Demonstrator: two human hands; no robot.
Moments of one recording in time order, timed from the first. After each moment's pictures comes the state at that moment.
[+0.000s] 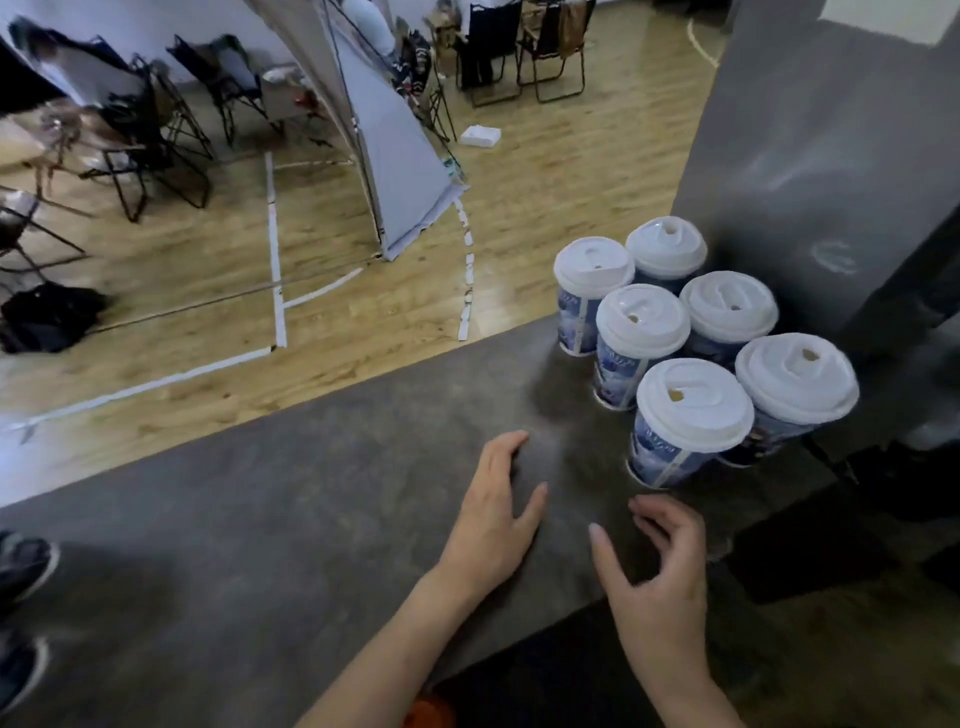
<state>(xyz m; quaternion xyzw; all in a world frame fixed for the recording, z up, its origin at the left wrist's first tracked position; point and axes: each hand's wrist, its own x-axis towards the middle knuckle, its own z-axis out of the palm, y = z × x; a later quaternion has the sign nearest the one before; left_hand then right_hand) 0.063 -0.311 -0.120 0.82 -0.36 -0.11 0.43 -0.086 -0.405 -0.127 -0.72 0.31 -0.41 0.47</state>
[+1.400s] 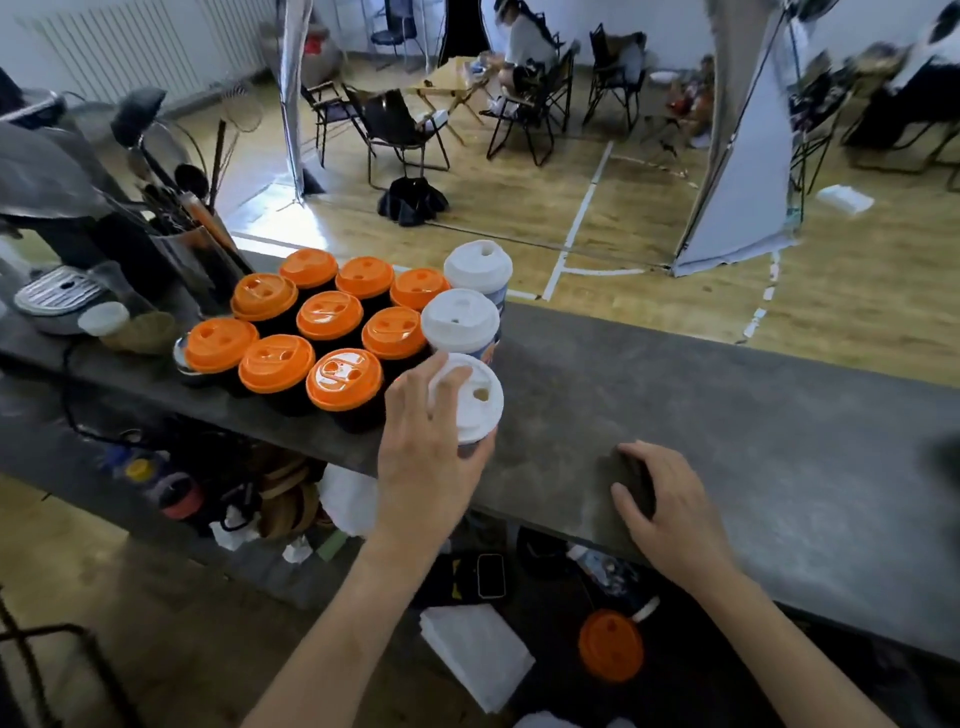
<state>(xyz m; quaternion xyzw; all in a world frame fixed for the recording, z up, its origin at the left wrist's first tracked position) 0.009 0.088 -0.052 0.92 -0.04 0.32 0.22 0.019 -0.181 -0.127 -0.94 -0.12 -0.11 0.31</state>
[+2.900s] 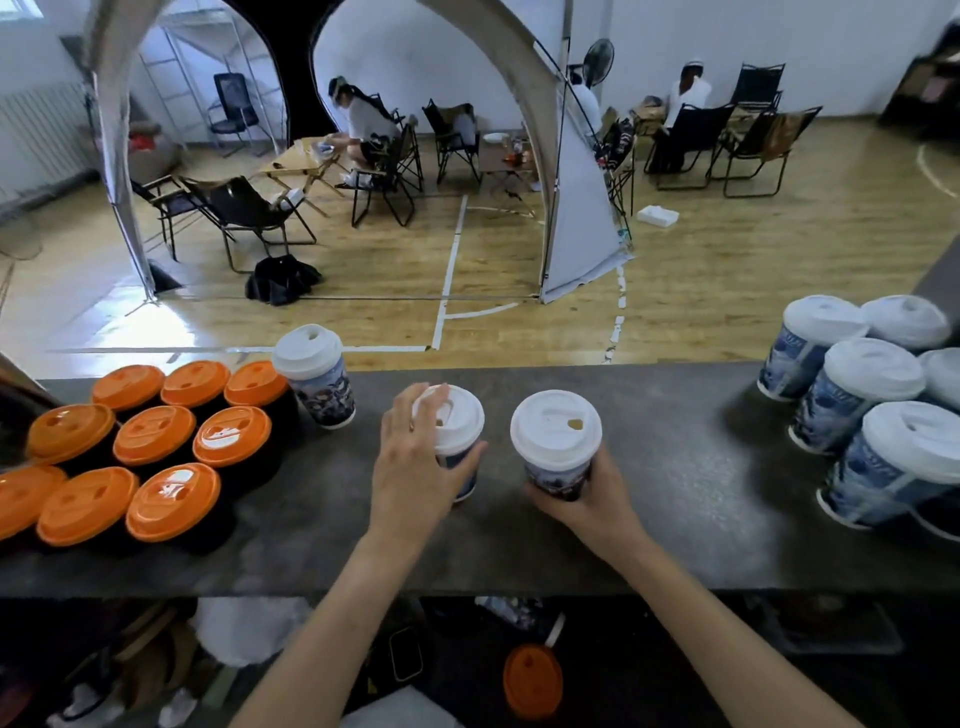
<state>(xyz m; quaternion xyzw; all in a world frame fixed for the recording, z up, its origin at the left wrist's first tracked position) 0.073 -0.033 -0.049 0.90 -0.15 0.23 0.33 0.030 -0.249 -0.106 -0.80 0.03 -0.14 0.58</state>
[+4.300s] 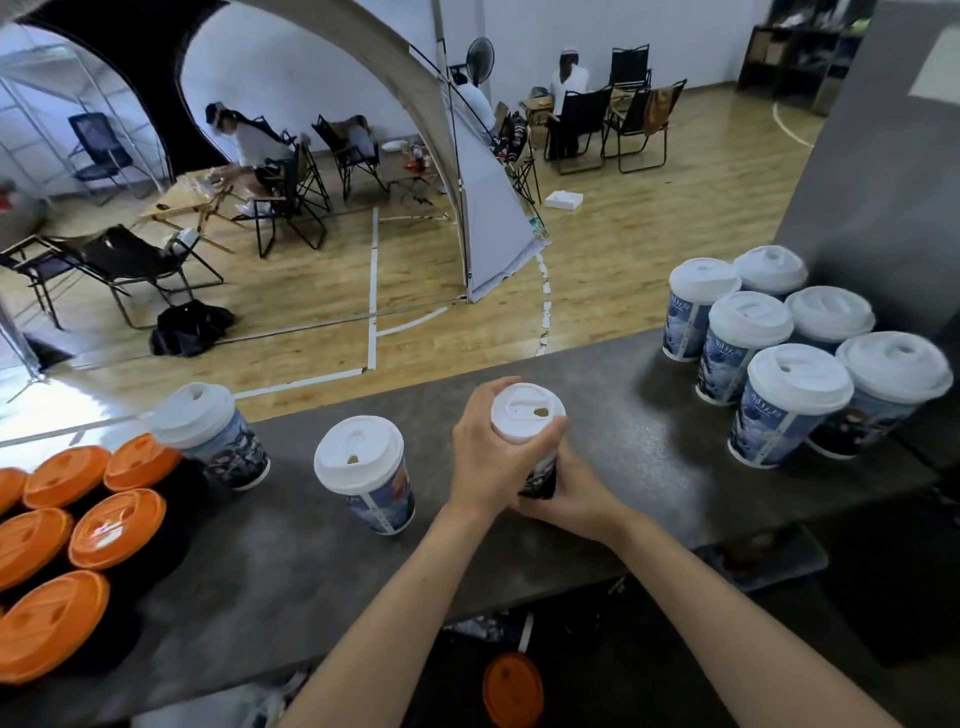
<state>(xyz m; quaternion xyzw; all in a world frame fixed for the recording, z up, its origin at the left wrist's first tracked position) 0.075 -0.182 -0.045 0.79 -0.20 0.06 0.58 0.023 -0.307 -0.102 -0.81 0.01 -0.04 0.59</state>
